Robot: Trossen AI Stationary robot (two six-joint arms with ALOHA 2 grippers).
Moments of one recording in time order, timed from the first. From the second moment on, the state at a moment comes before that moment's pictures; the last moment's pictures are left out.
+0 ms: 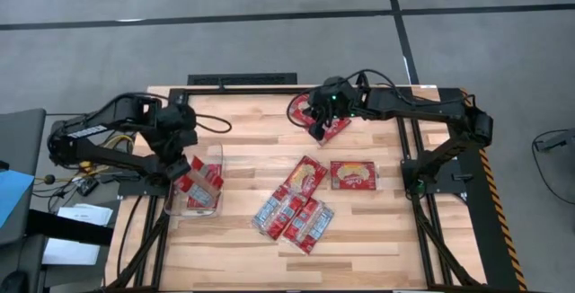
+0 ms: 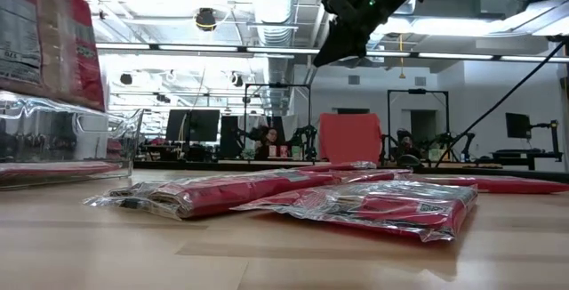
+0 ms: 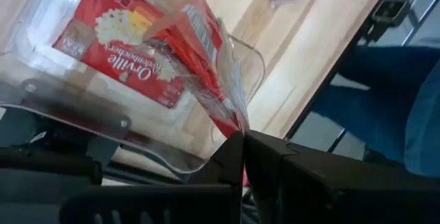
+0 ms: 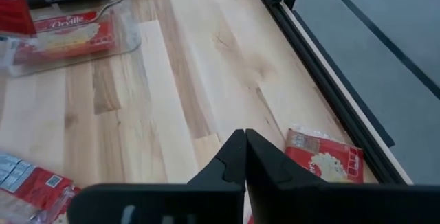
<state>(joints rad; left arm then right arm) 0.14 1.00 1.30 -1.56 0.36 -0.56 -0.35 1.49 1.20 -0.33 0.00 -0.03</state>
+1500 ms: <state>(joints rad) 0.05 1.09 0.86 -1.01 -0.17 -0.86 -0.35 1.49 1.20 -0.48 0.00 -0.04</state>
